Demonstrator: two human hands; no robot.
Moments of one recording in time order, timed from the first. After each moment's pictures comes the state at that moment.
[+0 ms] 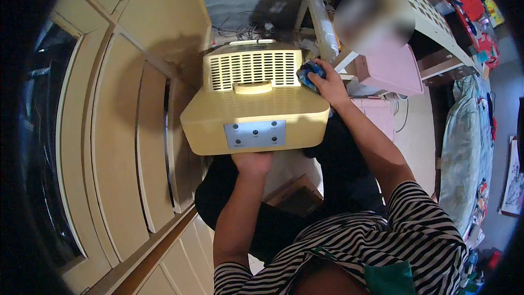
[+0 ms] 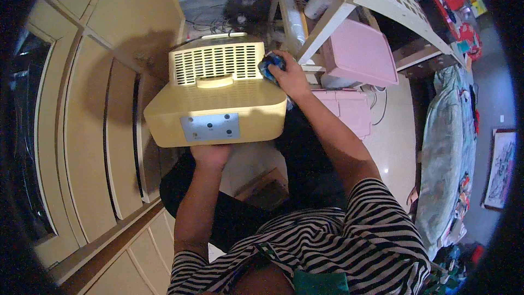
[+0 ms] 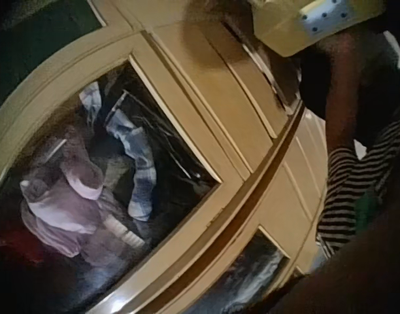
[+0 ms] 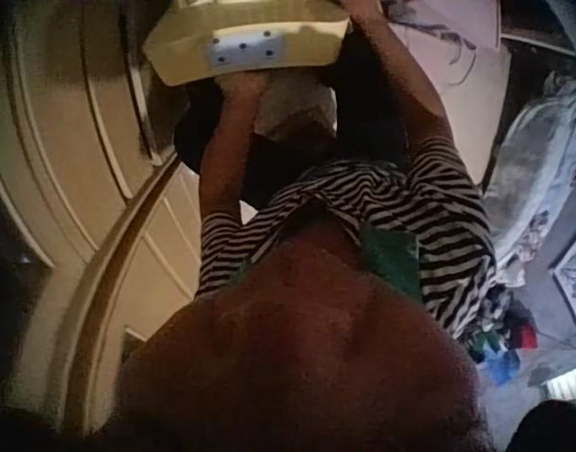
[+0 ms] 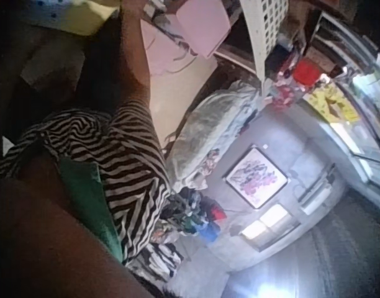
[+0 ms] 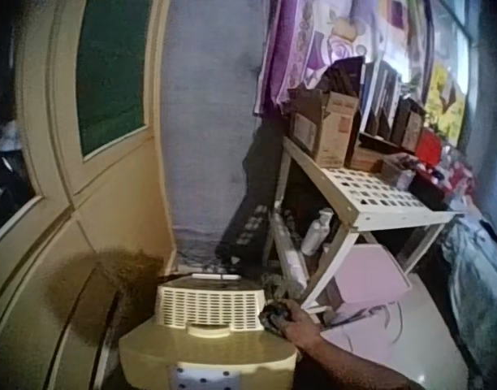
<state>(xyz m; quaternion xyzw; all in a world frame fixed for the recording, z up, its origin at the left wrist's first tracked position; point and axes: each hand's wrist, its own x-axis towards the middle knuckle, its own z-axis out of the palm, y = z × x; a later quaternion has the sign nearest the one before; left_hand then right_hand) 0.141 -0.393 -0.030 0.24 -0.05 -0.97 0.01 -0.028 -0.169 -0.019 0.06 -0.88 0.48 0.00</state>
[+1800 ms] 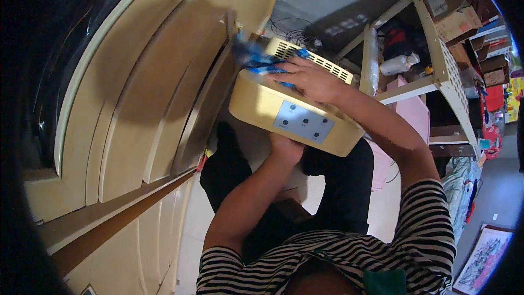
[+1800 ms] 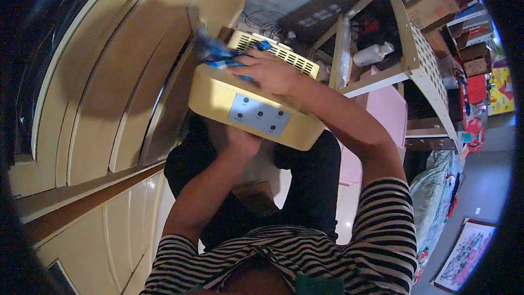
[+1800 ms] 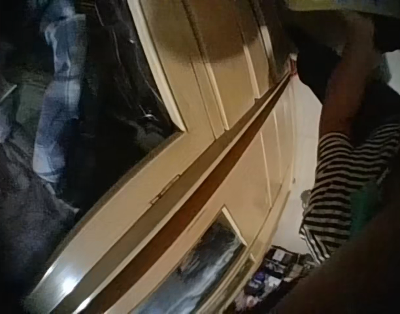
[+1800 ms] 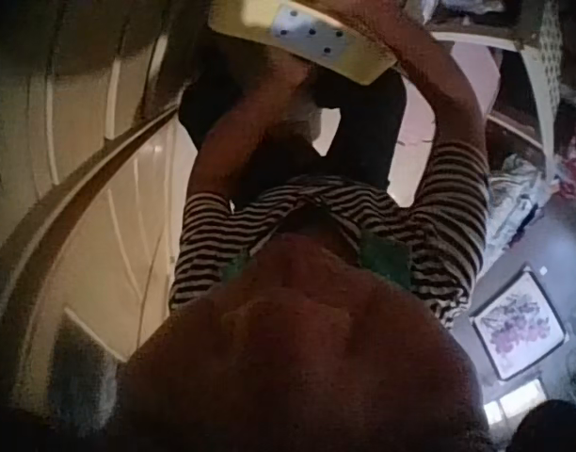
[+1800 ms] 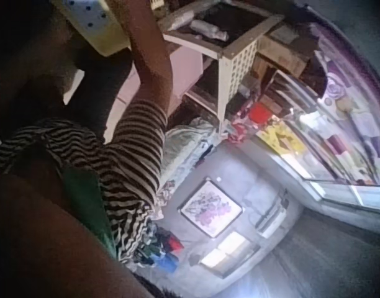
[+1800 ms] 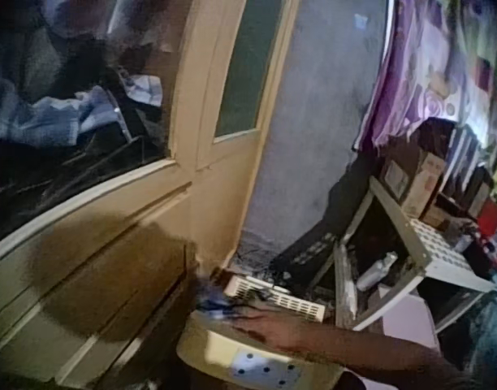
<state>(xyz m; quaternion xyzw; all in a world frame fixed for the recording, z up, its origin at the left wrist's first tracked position) 0.130 -0.385 -0.035 0.27 0.00 -0.96 0.06 -0.046 -0.353 0.048 0.69 -0.72 0.07 -0.01</state>
